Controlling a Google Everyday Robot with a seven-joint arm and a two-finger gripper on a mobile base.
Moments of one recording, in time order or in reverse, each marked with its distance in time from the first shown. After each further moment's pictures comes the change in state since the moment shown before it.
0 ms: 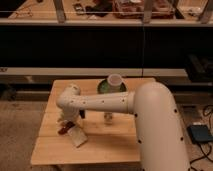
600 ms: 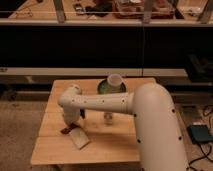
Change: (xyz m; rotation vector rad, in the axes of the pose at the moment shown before) arm 0.003 0.016 0.005 -0.016 -0.033 0.037
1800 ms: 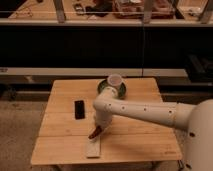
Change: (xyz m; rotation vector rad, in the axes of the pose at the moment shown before) arm 0.001 0.182 -0.062 -0.039 0.033 0.401
